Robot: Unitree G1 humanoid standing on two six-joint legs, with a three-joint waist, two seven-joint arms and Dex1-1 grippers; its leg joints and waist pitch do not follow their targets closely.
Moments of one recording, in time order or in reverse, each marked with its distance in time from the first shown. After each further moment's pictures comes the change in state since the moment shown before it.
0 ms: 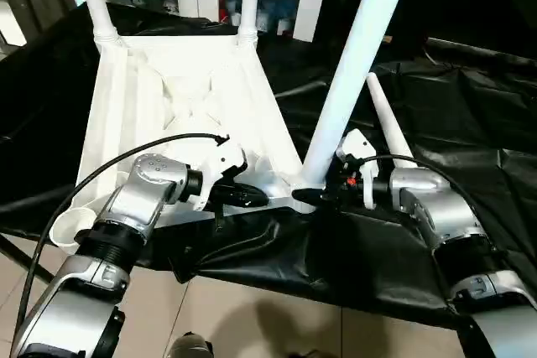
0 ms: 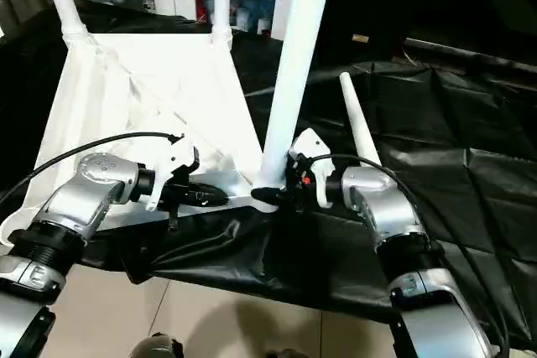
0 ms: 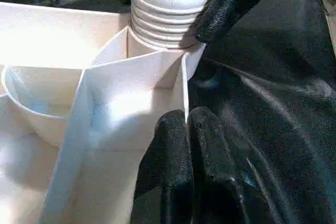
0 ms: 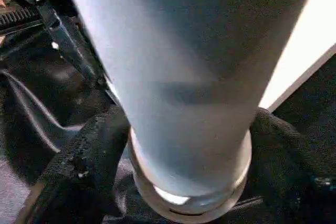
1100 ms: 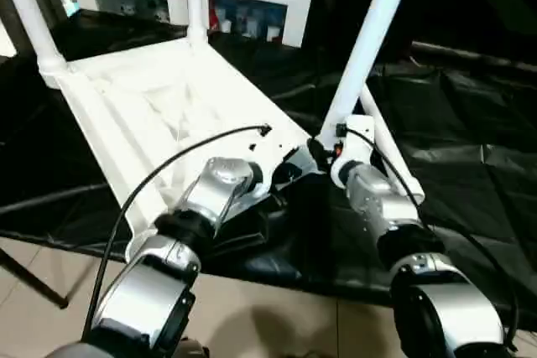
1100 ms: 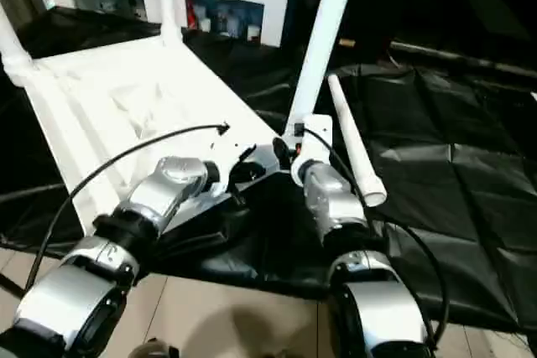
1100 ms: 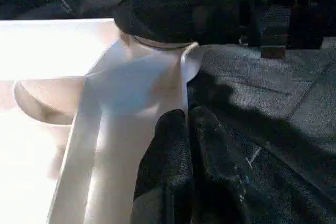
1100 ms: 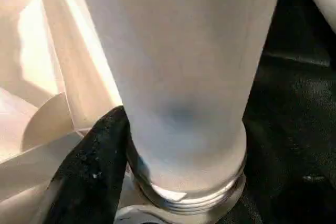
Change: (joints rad) left arm -0.163 -0.298 -0.003 0.266 0.129 0.044 0.608; right arm -0.174 0.326 -0.276 0.400 0.017 -0.131 -0.936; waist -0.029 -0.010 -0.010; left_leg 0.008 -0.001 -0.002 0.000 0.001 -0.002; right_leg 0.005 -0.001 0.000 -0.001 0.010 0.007
